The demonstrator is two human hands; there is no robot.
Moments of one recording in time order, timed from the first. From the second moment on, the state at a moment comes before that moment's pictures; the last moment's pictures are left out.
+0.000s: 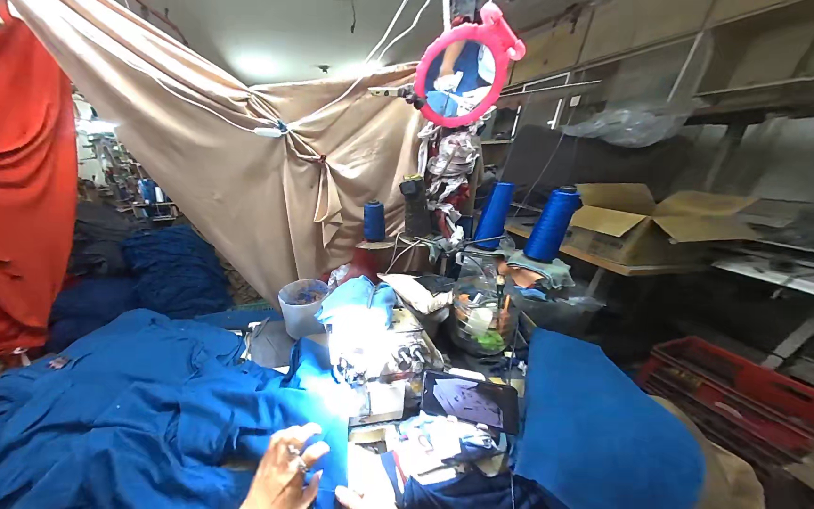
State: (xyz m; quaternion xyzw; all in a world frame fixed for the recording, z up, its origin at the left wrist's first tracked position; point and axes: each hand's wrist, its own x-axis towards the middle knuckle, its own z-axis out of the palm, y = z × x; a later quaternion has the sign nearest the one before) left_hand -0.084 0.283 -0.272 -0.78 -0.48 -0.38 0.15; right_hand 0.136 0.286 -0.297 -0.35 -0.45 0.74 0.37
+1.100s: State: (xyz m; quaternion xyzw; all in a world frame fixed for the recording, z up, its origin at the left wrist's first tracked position) left_hand -0.017 0.274 -0.245 -0.78 -0.51 -0.34 0.14; right_hand 0.149 0.316 -0.303 -0.37 -0.52 0.66 0.40
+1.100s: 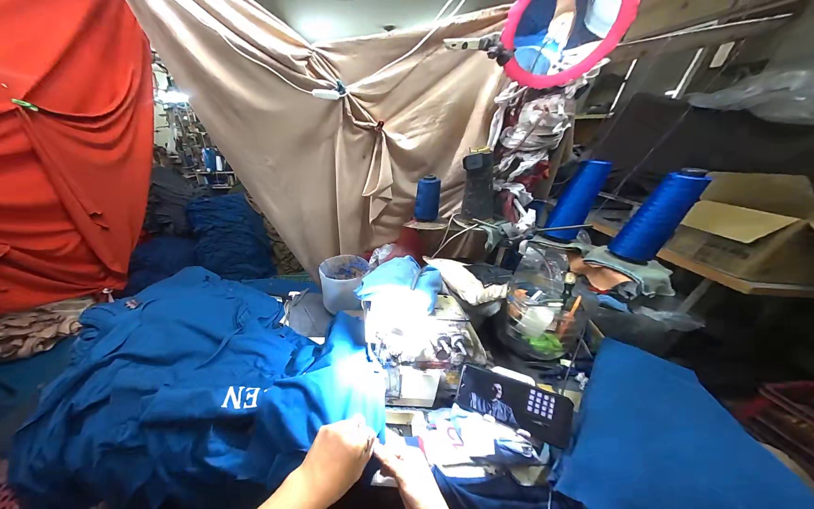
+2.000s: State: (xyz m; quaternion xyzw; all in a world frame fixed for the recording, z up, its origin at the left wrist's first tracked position) left_hand -0.083 0.340 -0.142 -0.66 -0.69 -0.18 -0.24; right_hand 0.146 0.343 -0.264 -0.41 -0.54 0.61 0.40
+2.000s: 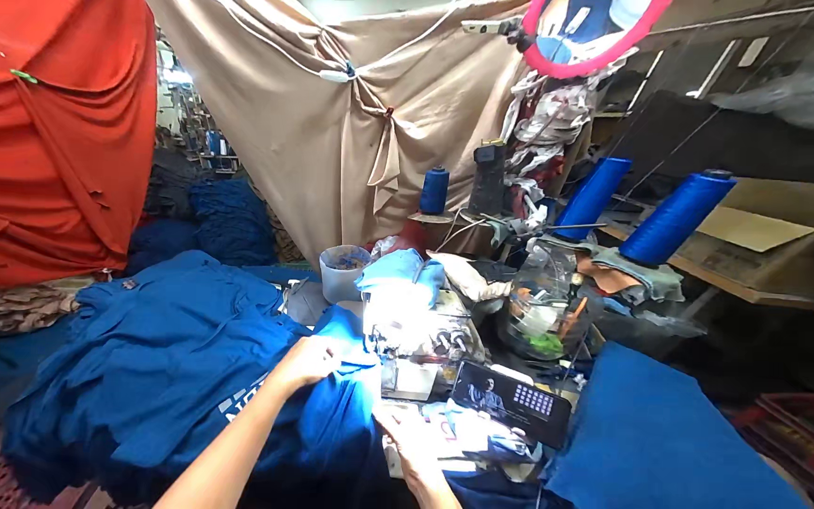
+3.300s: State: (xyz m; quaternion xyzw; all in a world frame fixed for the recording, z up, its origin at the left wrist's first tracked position) left_hand -0.030 0.247 -0.285 -0.65 -0.58 -0.48 0.12; right_hand 0.174 0.301 -0.281 -0.45 -0.54 0.56 0.43
